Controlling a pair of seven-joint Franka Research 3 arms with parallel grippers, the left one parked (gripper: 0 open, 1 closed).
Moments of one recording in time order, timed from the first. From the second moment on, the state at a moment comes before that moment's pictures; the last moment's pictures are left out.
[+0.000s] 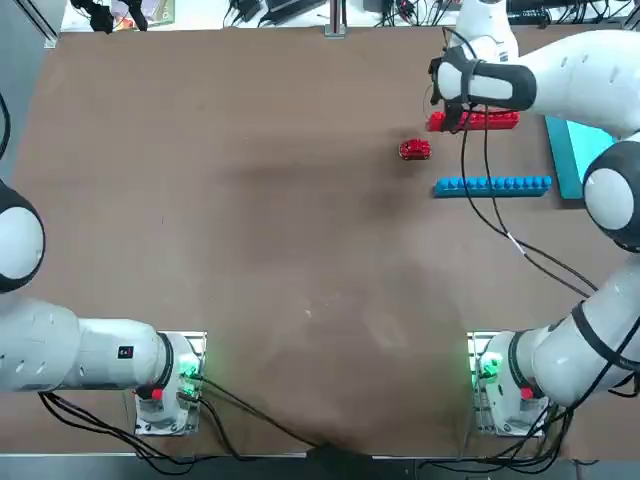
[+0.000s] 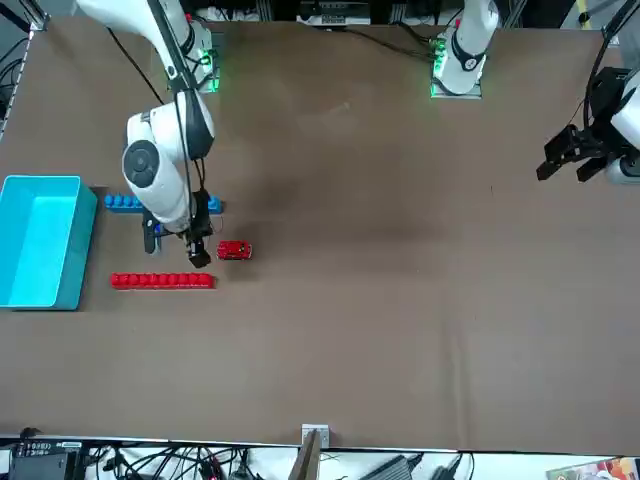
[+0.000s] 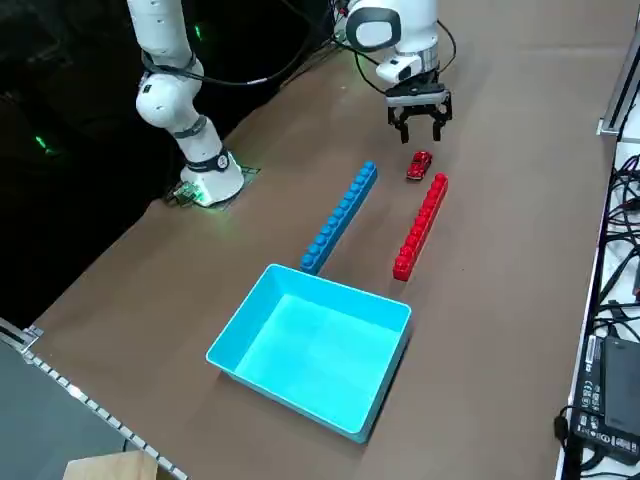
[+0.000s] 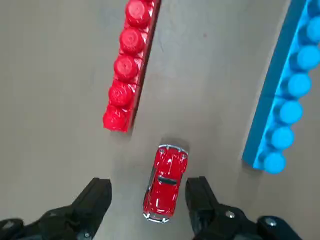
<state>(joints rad) 0.39 0.32 -0.07 -1.98 -0.01 2.34 1.64</state>
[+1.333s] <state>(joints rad) 0.45 0.48 -0.07 -1.95 -0.01 2.37 1.89</state>
